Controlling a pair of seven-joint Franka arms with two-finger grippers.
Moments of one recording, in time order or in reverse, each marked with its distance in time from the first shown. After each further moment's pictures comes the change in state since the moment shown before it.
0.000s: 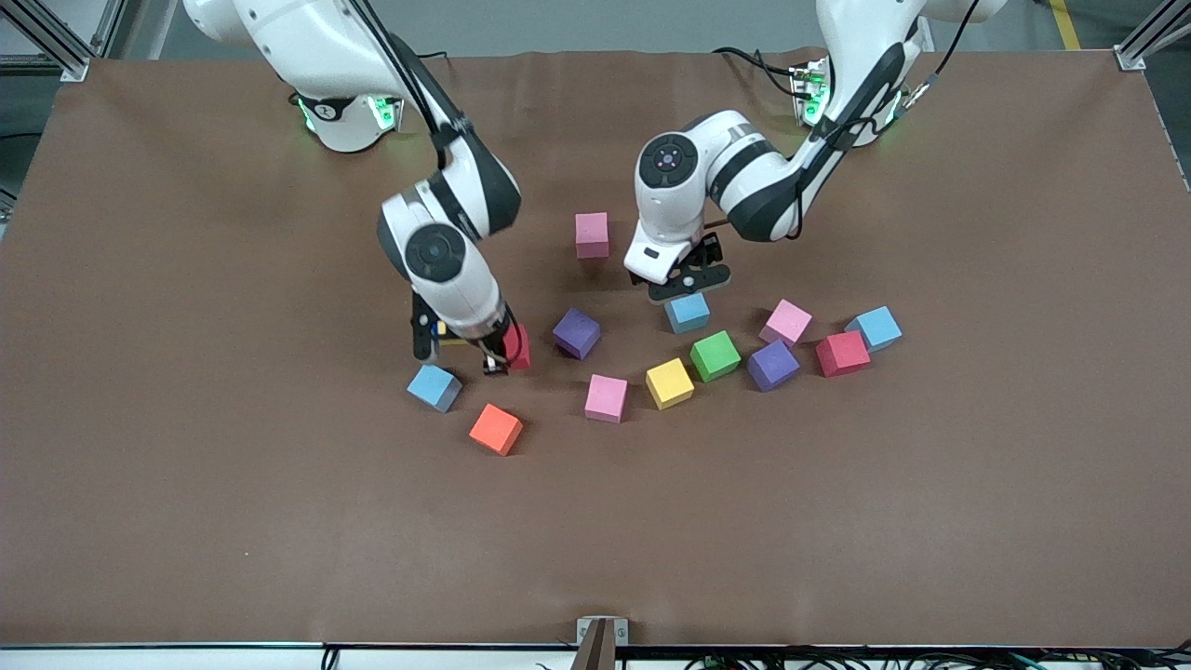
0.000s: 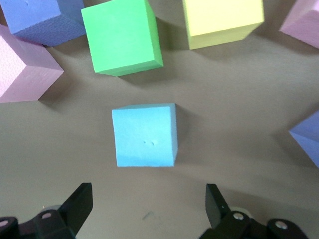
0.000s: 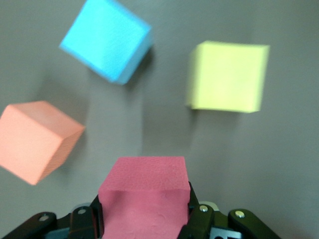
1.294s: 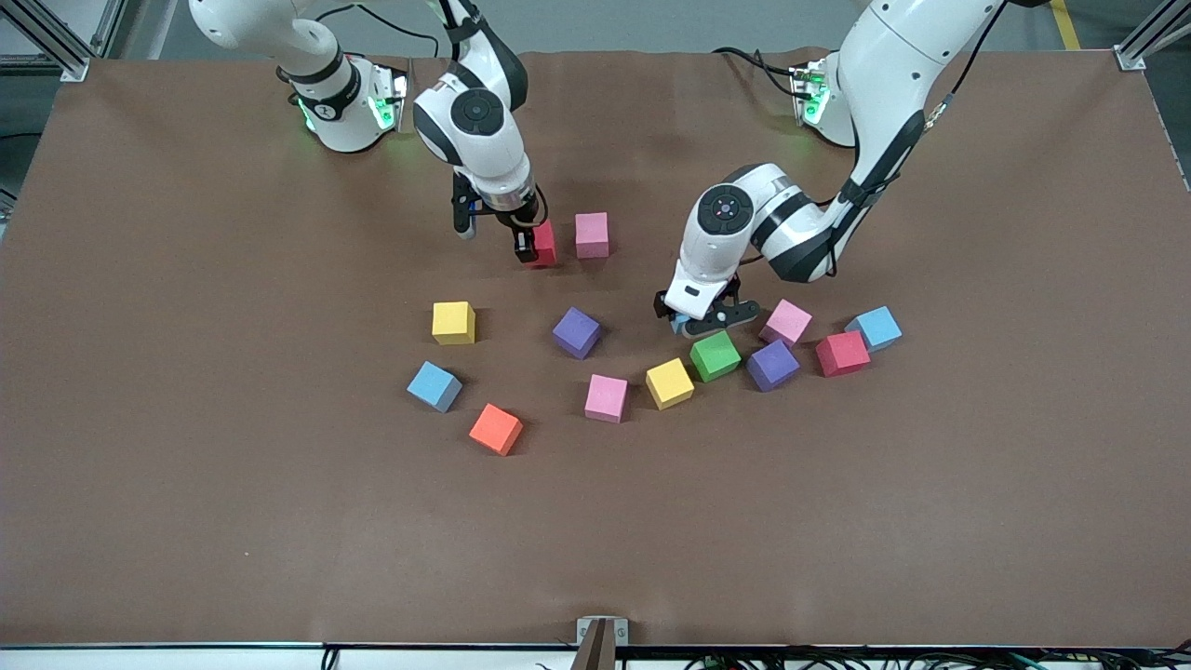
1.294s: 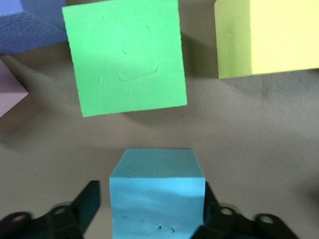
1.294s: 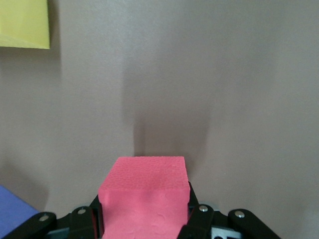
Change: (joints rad) left arm 0.121 0.107 0.004 -0.091 0.075 0.274 -0.029; right arm 0.289 -0.169 0.016 -0.476 0.015 0.361 0.288
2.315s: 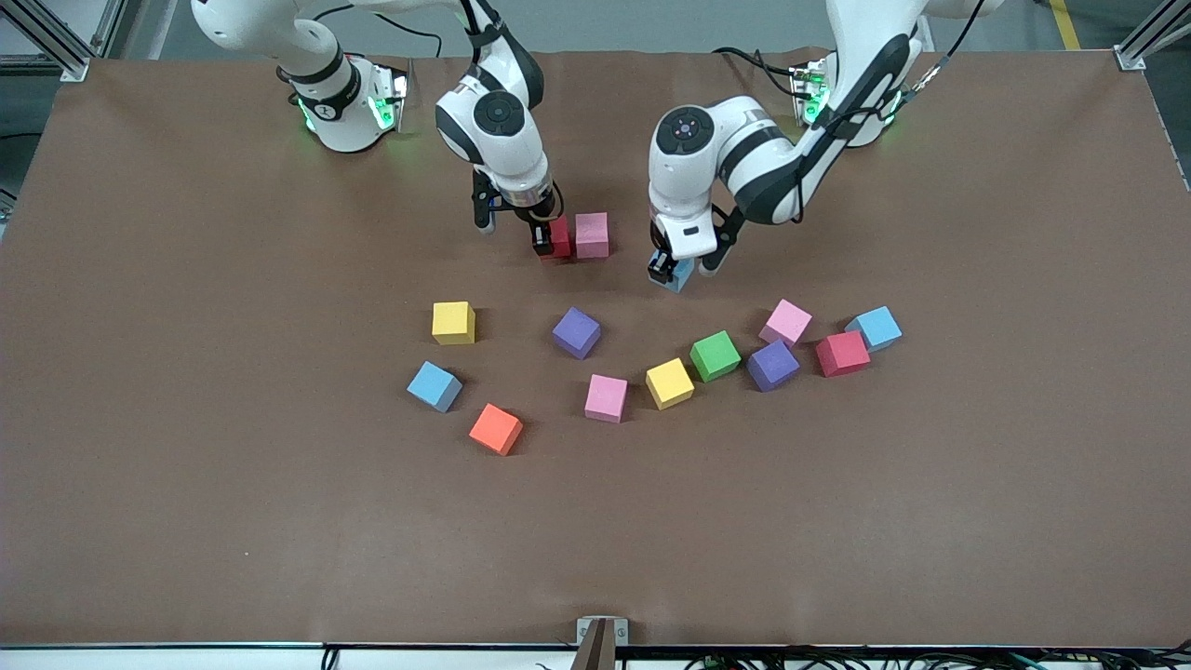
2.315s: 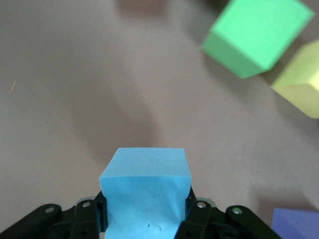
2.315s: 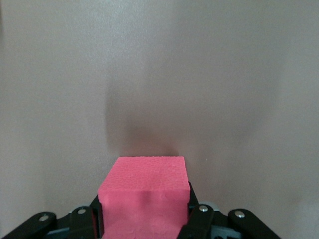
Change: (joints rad) left arm -0.005 -0.161 -0.169 -0.080 0.004 -0.117 -0.996; right arm 0.074 0.073 0.000 0.015 0.064 0.062 0.012
